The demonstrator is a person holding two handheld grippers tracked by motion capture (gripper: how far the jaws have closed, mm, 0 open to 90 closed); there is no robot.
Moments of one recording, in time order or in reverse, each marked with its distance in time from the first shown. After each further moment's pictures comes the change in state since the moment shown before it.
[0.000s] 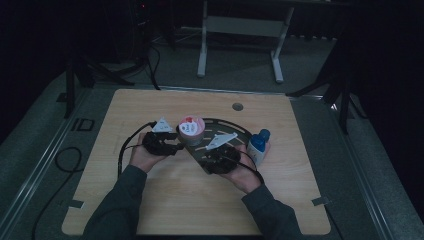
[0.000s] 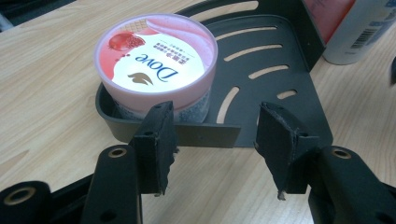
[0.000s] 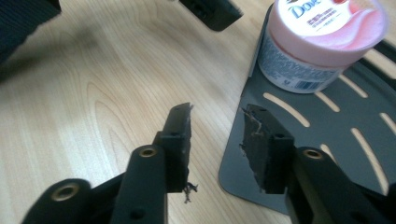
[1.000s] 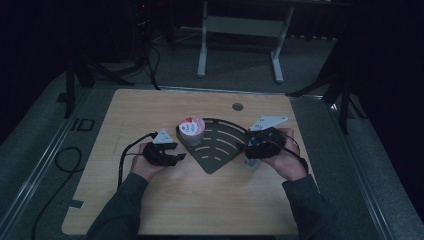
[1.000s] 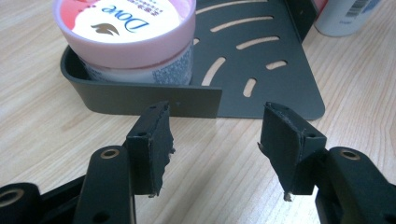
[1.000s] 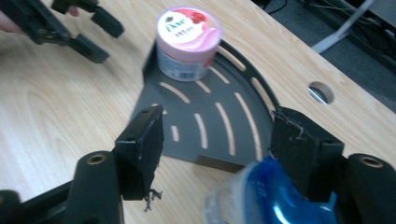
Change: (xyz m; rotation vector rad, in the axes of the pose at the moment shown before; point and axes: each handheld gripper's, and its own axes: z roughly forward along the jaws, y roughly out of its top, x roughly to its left) left arm -0.014 -0.026 0.009 0.034 -0.010 0.005; right arm -0.059 -0.009 -0.106 -0.042 -0.213 -0.014
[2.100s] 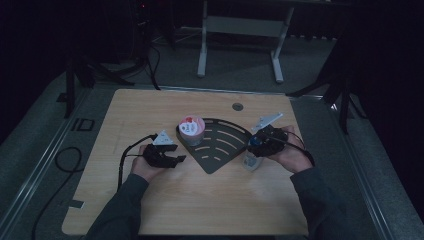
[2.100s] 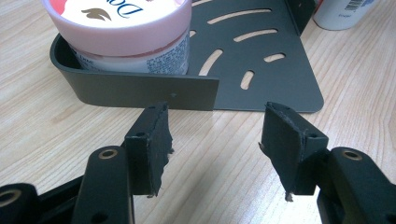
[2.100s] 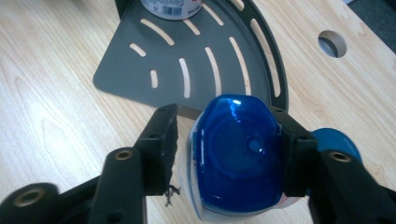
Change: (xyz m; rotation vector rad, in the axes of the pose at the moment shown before) left arm 0.000 -0.005 0.002 0.002 -0.012 -0.010; right arm -0.028 -0.018 0.024 0.201 0.045 -0.048
